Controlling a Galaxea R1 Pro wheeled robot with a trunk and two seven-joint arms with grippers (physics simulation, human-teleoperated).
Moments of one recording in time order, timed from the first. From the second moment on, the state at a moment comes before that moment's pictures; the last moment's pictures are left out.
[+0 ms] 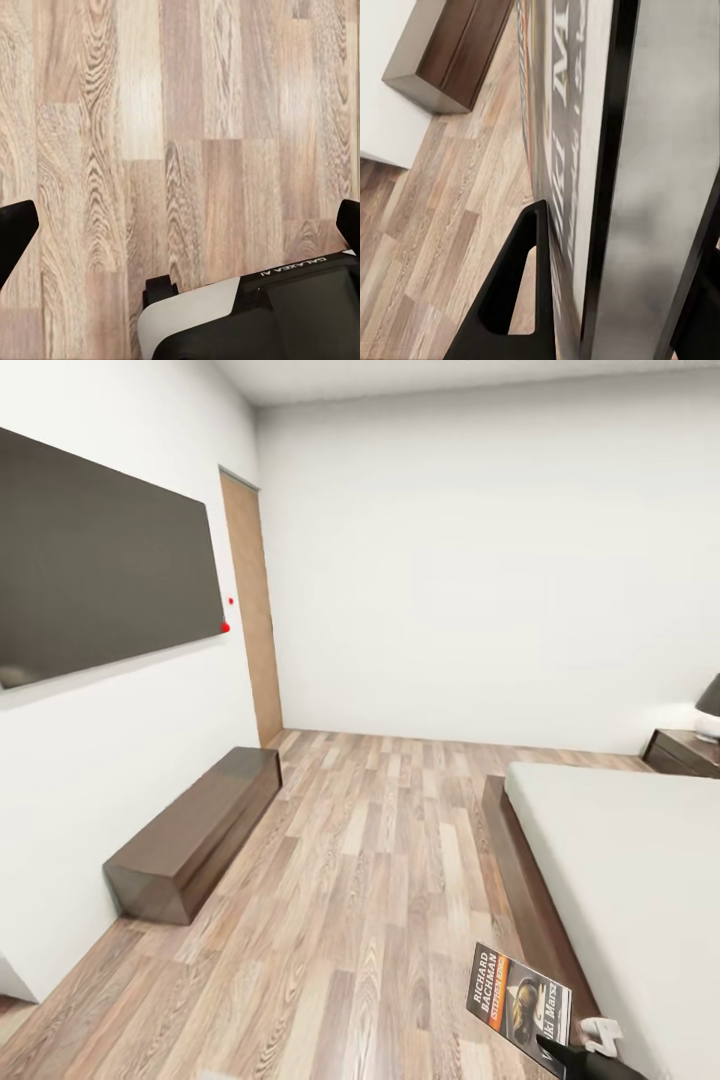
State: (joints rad) left arm -0.43 0.08 0.20 -0.02 -0.32 -0.07 -0.27; right arm -0.52 -0.37 0.22 0.06 -0.57 -0.17 1.05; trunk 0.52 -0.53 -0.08
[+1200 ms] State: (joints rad) left arm -0.43 0.08 0.20 -0.02 -0.32 -0.07 -0.27; right arm -0.52 -0.37 0.21 0.06 -0.57 -0.17 1.05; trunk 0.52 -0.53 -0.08
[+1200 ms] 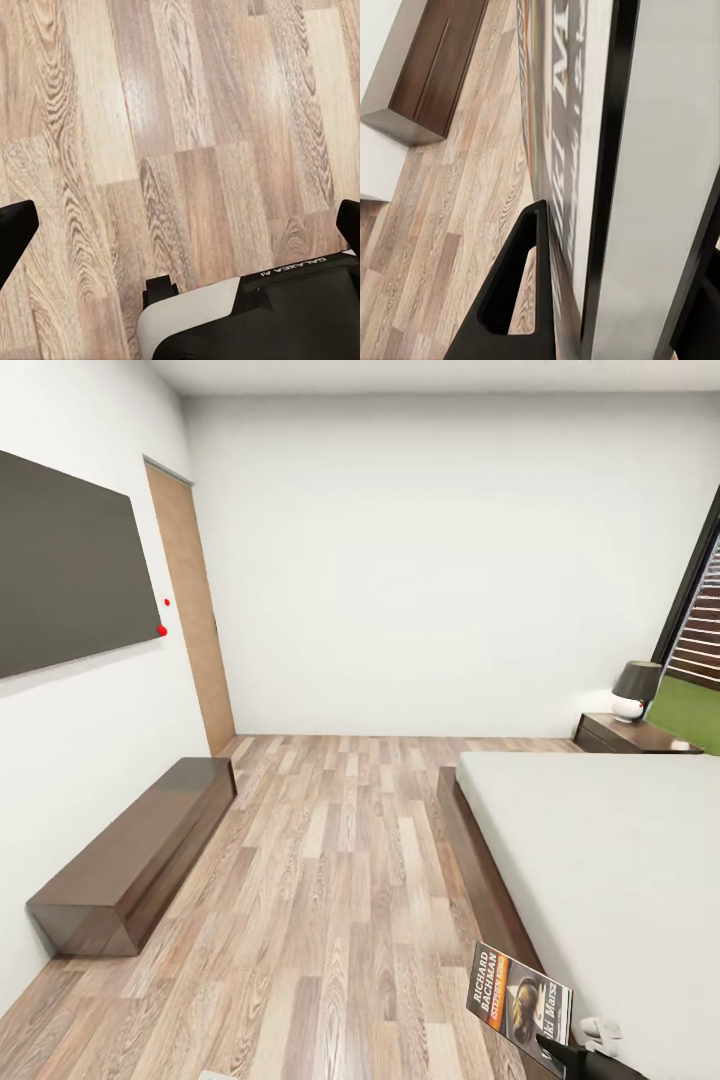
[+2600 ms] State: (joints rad) left arm -0.43 0.08 0.20 -0.02 -0.32 -0.07 -0.27; right arm -0.52 -0.37 0.22 0.06 -0.57 -0.17 1.05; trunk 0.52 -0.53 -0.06
